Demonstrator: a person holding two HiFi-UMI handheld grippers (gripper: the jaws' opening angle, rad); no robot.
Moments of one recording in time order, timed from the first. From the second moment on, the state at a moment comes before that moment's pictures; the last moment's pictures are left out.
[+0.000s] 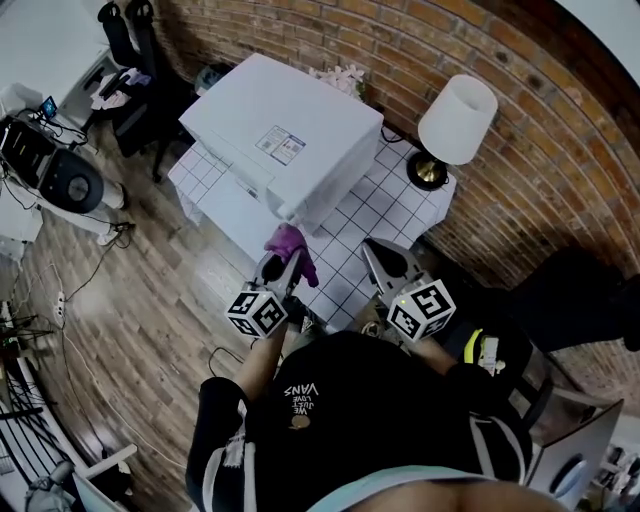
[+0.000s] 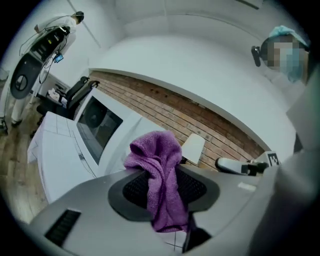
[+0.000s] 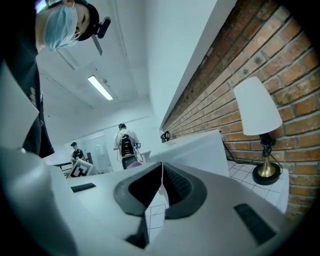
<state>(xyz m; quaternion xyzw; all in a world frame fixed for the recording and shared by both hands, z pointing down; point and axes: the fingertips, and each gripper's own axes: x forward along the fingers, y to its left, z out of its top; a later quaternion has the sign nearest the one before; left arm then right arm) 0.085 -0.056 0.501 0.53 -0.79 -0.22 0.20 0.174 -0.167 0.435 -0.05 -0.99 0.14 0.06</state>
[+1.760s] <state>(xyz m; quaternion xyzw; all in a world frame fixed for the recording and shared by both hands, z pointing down) 0.033 0.018 0.445 0.49 -0.86 -0.12 0.09 0.130 -0.139 0.444 -0.01 -0.99 0.10 0.07</state>
